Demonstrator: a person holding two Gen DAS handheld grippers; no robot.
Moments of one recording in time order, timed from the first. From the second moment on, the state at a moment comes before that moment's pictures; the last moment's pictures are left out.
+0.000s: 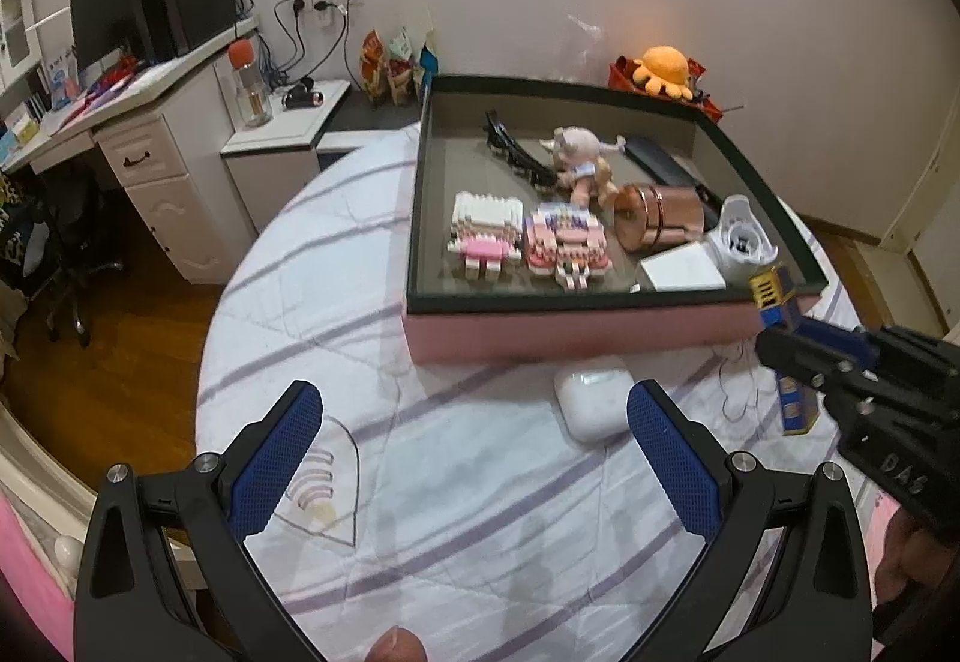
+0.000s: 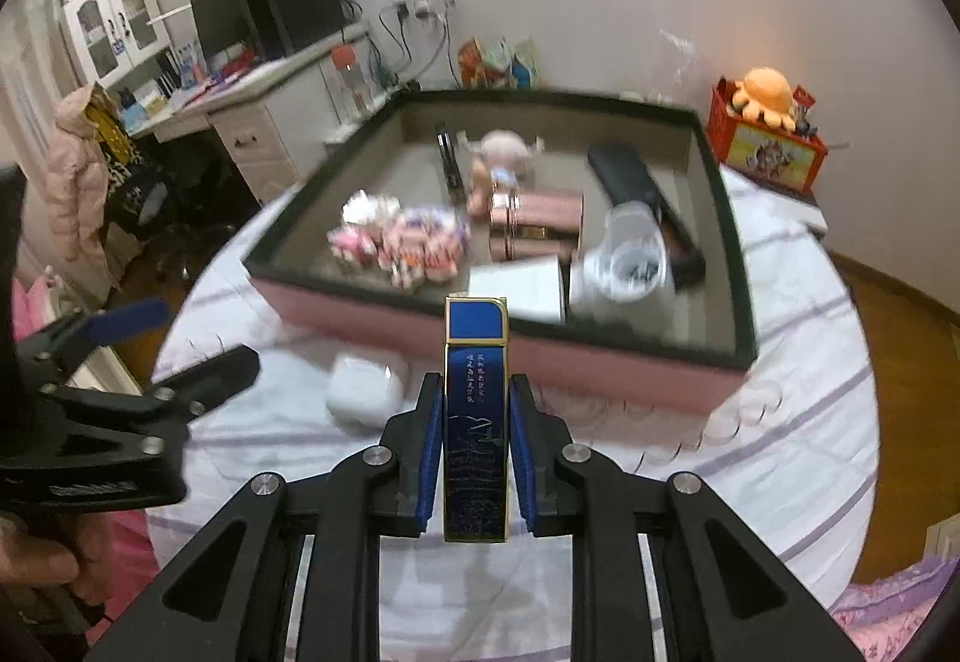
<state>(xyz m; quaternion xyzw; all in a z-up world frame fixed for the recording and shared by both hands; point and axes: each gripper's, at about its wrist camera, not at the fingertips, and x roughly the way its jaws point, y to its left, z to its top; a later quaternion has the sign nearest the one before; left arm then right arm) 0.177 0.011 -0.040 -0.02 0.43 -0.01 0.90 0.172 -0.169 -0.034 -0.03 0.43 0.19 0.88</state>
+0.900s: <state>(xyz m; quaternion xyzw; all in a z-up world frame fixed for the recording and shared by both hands) 0.217 0.041 -0.049 -0.04 0.43 0.01 0.90 0.265 -0.121 -0.059 -0.01 0.45 0.18 0.88</state>
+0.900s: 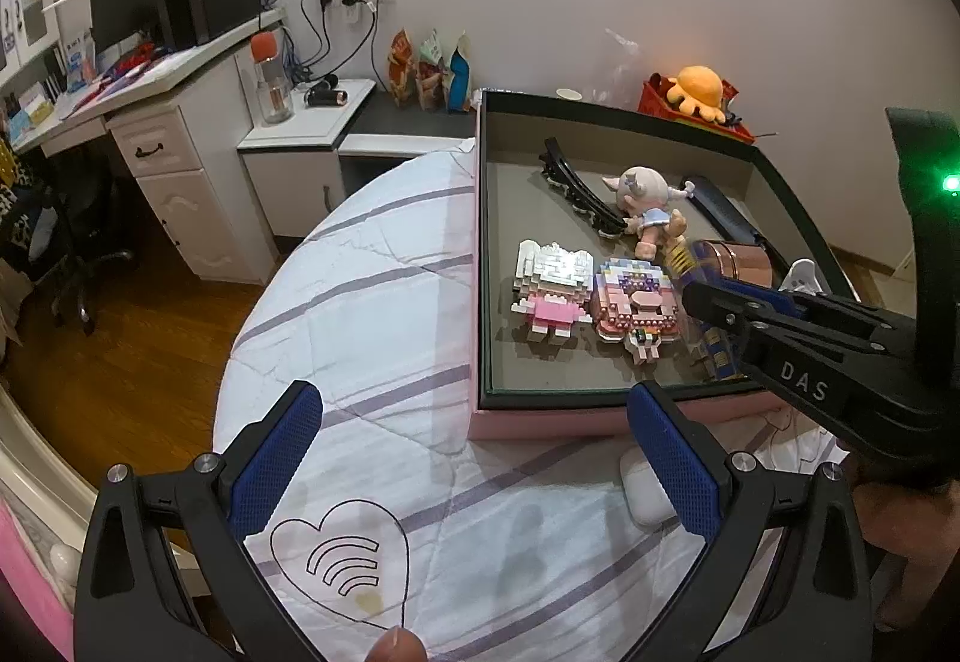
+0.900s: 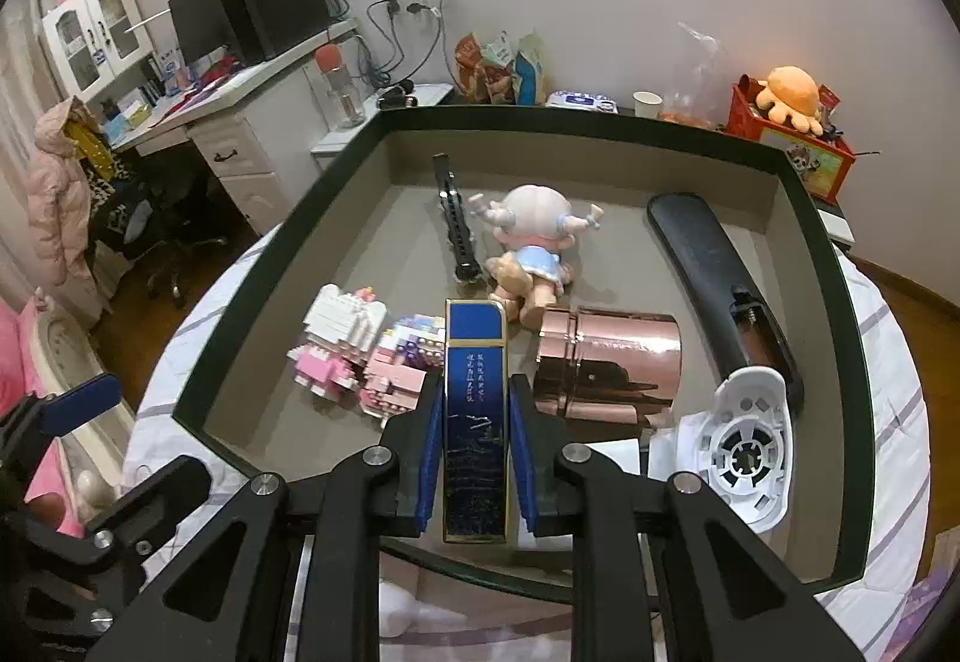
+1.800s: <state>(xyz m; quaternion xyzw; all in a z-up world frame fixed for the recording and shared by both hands) 0.169 0.003 -0.021 -0.02 0.41 -0.01 0.91 0.159 -0.211 -0.008 0.08 0.37 0.14 0.91</state>
